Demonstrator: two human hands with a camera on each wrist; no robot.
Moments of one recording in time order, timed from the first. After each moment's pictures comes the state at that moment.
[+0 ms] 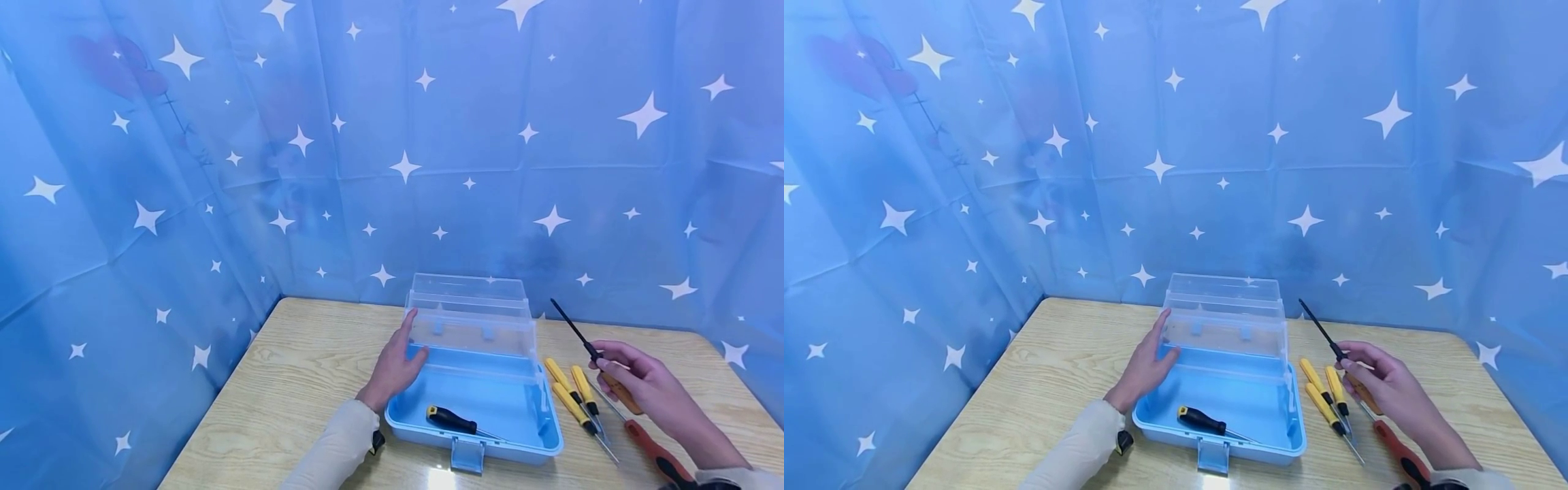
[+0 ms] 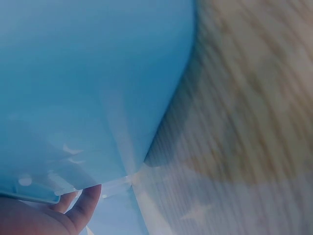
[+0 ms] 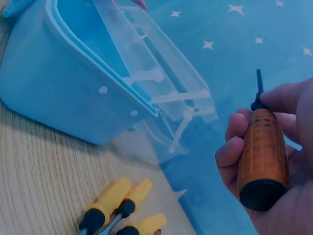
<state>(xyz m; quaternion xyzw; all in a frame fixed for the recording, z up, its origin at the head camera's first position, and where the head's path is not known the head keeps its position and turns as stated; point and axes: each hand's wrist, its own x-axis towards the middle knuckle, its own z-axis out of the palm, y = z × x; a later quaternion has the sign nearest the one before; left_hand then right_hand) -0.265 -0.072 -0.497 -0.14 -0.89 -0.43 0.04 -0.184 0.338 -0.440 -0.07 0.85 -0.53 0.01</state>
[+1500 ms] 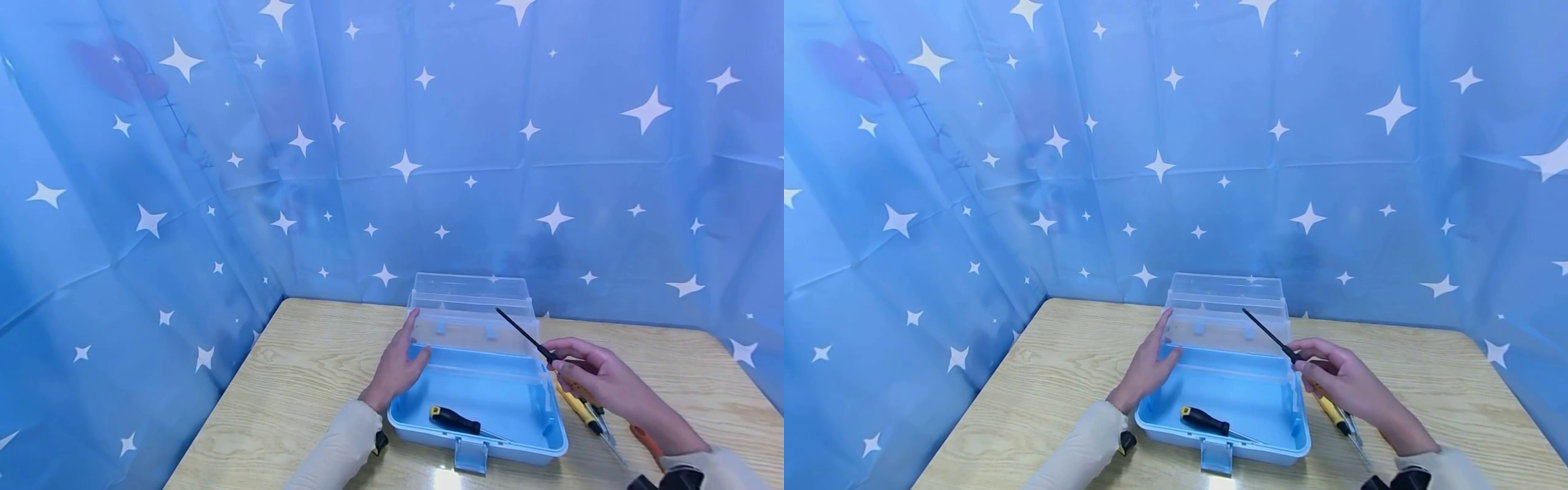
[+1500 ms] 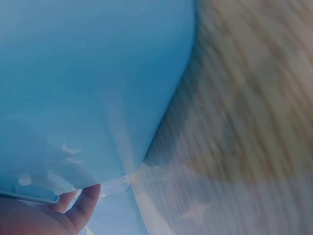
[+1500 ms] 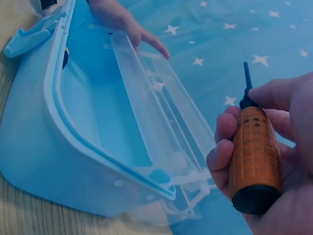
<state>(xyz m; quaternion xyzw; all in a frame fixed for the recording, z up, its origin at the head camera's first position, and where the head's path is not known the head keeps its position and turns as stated) -0.267 -0.072 -0.498 -0.14 -0.89 -0.43 0.04 -0.193 0.282 -0.423 -0.22 0.80 -0.56 0.07</state>
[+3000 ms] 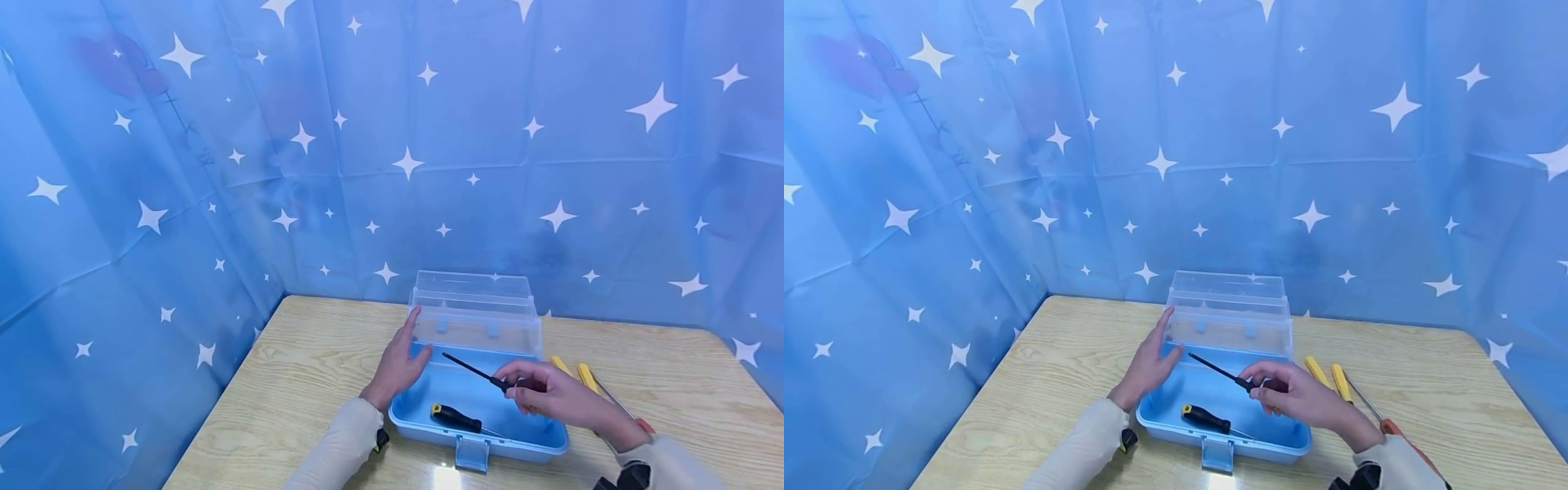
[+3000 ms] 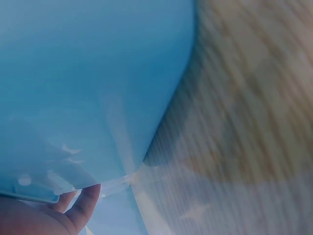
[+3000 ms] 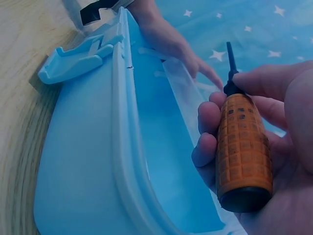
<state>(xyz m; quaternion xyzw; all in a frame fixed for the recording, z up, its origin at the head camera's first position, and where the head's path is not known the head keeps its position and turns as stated) -0.265 -0.072 -0.496 -0.14 -0.89 -0.43 0.03 -0.205 0.232 -0.447 -0.35 0.74 -0.54 0.19</state>
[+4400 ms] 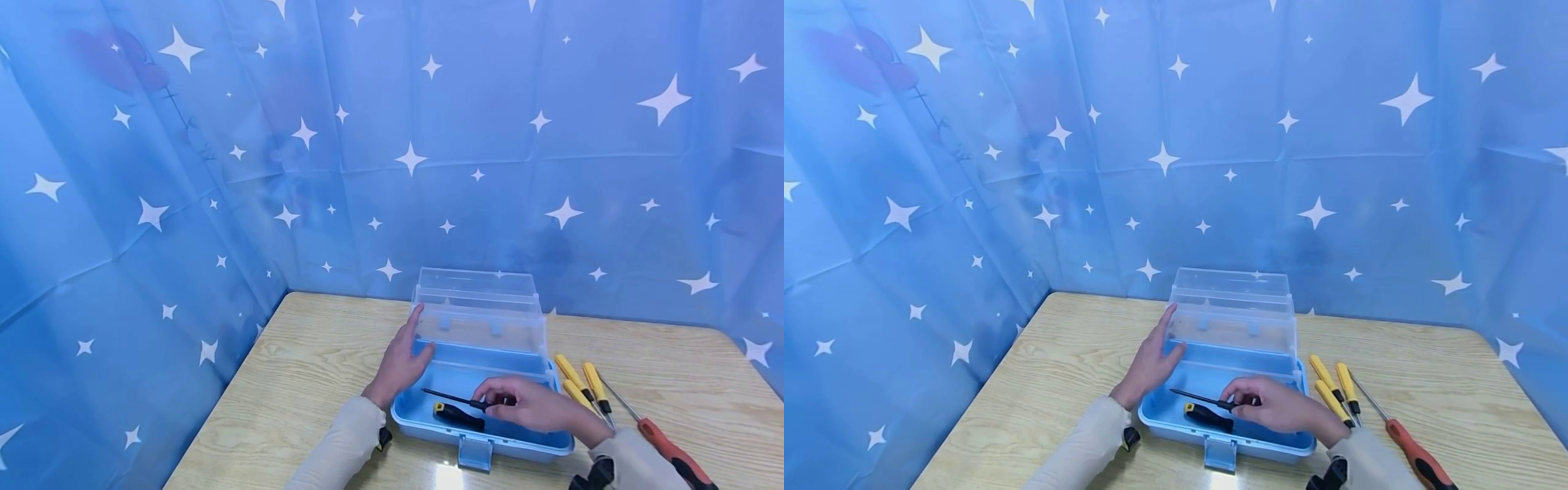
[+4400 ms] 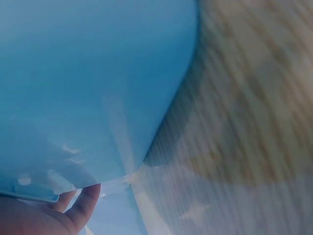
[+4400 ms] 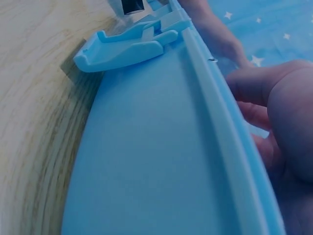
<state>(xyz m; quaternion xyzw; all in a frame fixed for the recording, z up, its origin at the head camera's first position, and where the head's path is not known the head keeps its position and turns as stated) -0.267 -0.073 -0.496 -0.14 -0.89 -0.44 0.03 -0.217 0.200 -0.476 -0.39 0.77 -0.47 0.22</state>
